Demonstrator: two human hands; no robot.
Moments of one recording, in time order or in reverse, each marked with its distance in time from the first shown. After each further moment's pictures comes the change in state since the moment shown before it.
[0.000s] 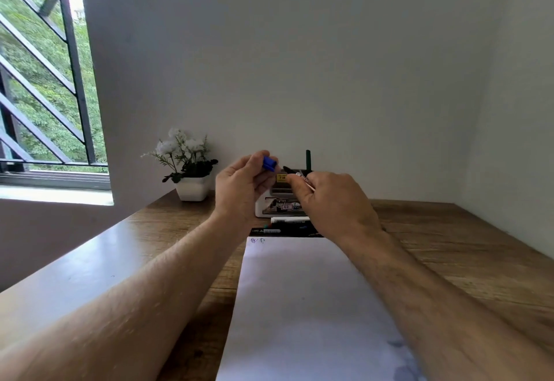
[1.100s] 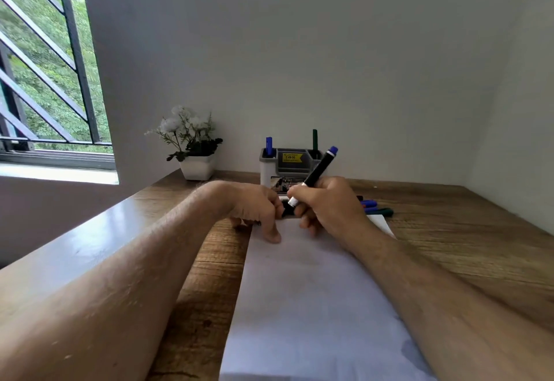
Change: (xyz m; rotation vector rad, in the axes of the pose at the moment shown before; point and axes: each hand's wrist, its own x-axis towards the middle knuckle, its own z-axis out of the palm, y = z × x) left_hand -0.004 0.020 -0.012 1.552 -0.662 -0.681; right_hand -0.020 -0.003 0.027 0.826 -0.237 0.482
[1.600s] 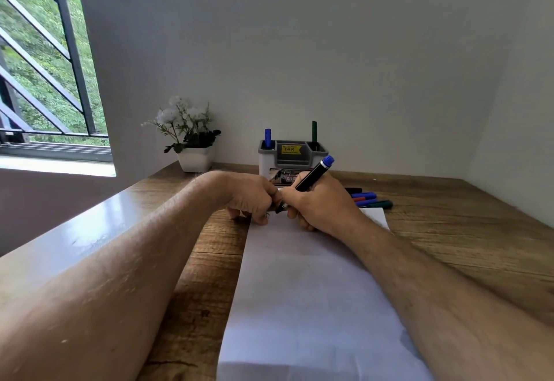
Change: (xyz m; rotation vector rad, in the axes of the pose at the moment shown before) left_hand 0.002 0.003 0.001 0.111 0.033 0.025; right_hand -0.003 0.000 0.003 -0.371 -0.101 -0.178
